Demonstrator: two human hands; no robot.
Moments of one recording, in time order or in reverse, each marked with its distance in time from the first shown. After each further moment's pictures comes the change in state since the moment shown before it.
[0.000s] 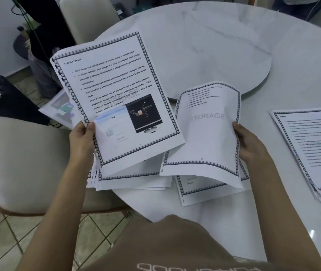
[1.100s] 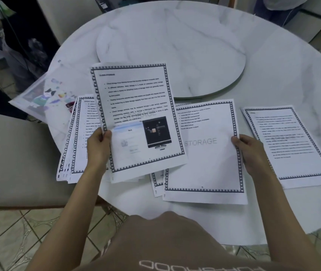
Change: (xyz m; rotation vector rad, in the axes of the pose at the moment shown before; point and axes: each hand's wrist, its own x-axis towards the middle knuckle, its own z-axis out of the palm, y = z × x) left_hand -0.063 -0.026 0.071 0.154 -0.111 -0.052; right_hand -0.047 -0.020 -0.080 -0.617 0.166 -0.343
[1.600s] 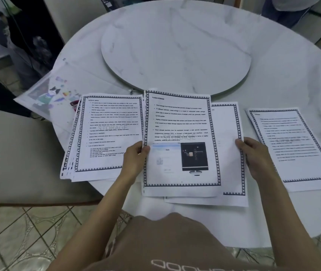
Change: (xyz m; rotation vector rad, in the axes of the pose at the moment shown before) left_hand -0.039 -0.017 0.048 0.136 -0.308 -0.065; right_hand -0.007 -0.004 0.001 -0.012 0.005 0.032
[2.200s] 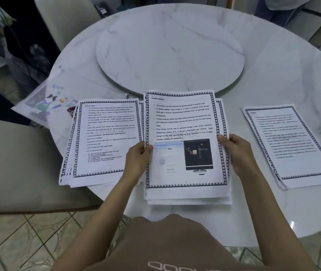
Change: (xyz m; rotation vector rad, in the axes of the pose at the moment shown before) left_hand -0.003 0.015 0.010 -0.001 -0.026 0.056; right_hand -0.005 -0.004 0.029 0.143 -0.047 0.063
